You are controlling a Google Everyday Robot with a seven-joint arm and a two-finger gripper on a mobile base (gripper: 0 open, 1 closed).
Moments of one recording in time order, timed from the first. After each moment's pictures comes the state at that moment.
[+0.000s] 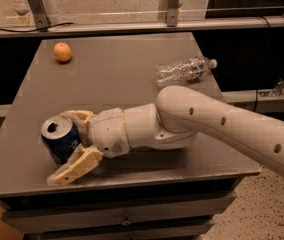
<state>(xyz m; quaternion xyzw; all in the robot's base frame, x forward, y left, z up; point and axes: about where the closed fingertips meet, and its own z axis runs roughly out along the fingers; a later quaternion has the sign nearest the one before) 0.401 0.168 0.853 -0.57 0.51 0.49 0.42</state>
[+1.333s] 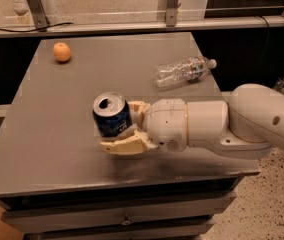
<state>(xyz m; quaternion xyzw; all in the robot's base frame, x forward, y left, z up) 0.410 0.058 0.898 -0.52 0.56 0.40 0.50</state>
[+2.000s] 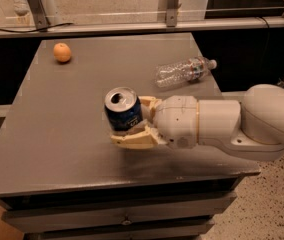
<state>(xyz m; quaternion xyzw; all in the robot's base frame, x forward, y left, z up) 0.422 0.039 0.903 -0.52 0.56 0.37 0.53</state>
